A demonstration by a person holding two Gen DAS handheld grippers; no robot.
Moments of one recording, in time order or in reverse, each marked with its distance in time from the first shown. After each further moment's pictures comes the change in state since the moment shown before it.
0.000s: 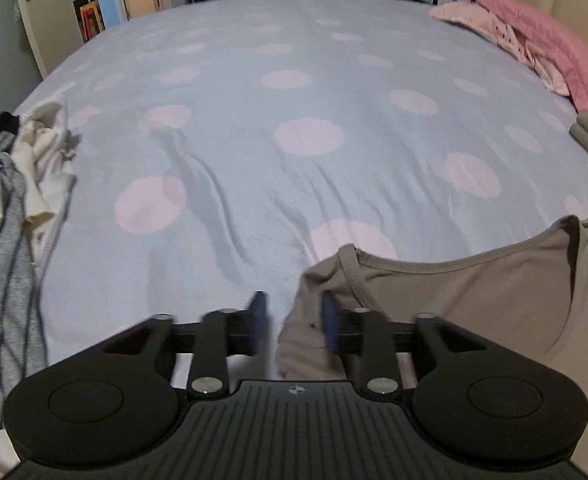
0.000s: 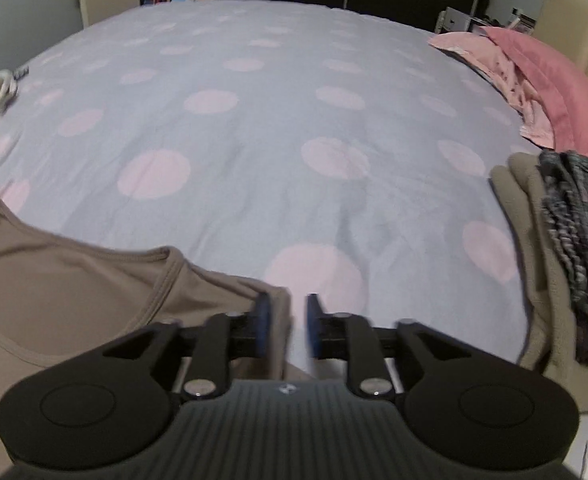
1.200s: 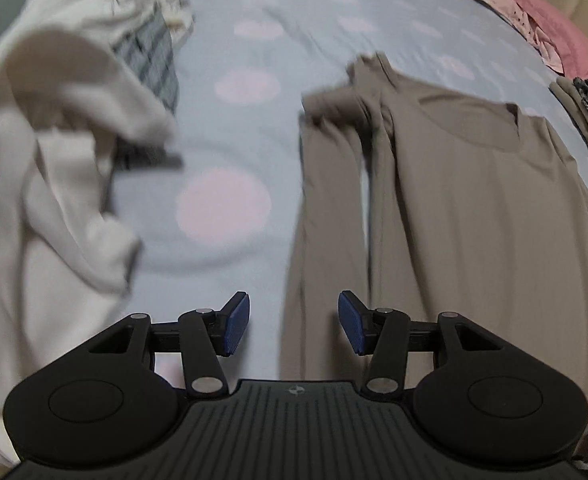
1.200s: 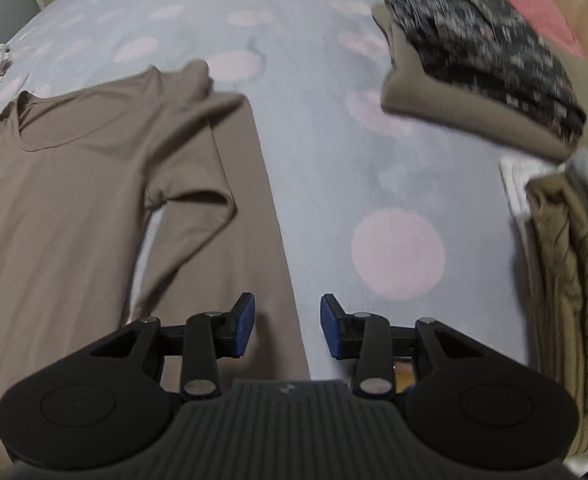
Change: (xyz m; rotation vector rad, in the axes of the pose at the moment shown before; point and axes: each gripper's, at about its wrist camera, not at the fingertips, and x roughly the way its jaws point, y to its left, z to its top) left arm -0.136 0.035 -0.175 -0.184 0.197 -0.039; right arm -0.138 -0.044 -0.162 0.178 0.253 -0.024
